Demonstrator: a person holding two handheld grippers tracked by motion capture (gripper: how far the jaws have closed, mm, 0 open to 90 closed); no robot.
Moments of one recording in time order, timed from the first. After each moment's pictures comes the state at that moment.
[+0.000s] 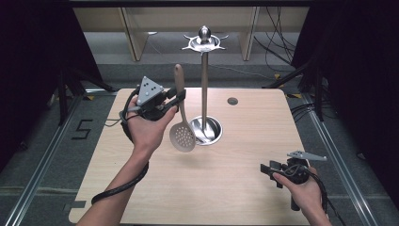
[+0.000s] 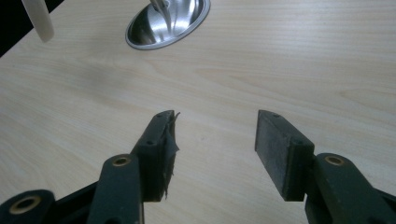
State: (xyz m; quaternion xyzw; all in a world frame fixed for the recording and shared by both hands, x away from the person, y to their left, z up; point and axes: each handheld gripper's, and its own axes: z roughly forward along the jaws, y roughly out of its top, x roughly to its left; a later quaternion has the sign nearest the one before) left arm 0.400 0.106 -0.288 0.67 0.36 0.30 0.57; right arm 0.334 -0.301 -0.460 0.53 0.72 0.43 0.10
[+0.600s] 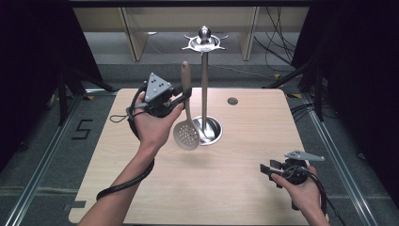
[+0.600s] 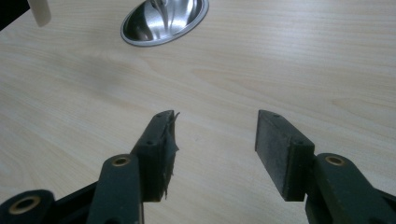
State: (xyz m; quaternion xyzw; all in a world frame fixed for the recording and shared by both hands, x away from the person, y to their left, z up) left arm 0.406 0.089 -0.282 0.68 0.36 0.30 0.57; right arm 0.333 -0.296 -0.457 0.51 0.74 0.42 0.13
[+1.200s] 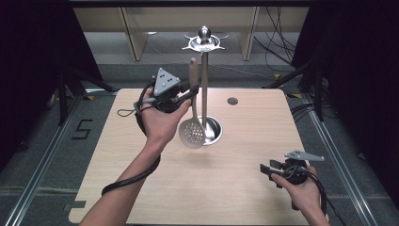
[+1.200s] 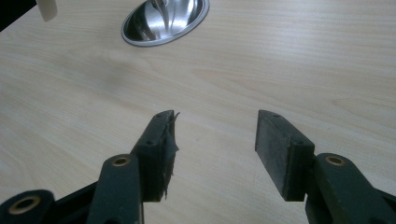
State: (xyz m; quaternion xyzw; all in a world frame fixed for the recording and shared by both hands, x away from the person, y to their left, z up) left arm 0.412 0.074 -0.274 0.69 0.35 0.29 0.57; right arm 0.332 -0.296 -0.456 0.52 0.74 0.42 0.13
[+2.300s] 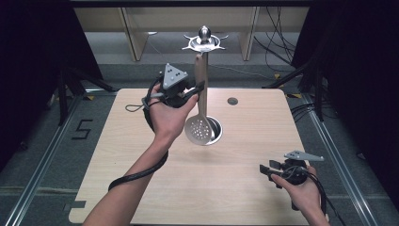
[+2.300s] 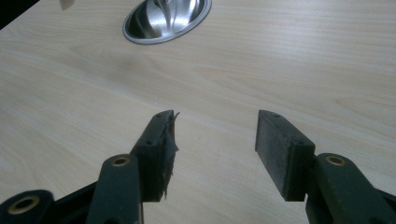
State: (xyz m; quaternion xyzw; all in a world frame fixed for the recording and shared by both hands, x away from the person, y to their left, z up) left arm 0.421 0.058 -0.267 0.68 0.37 0.28 0.56; right arm 0.332 -0.295 -0.457 0.51 0.74 0.42 0.13
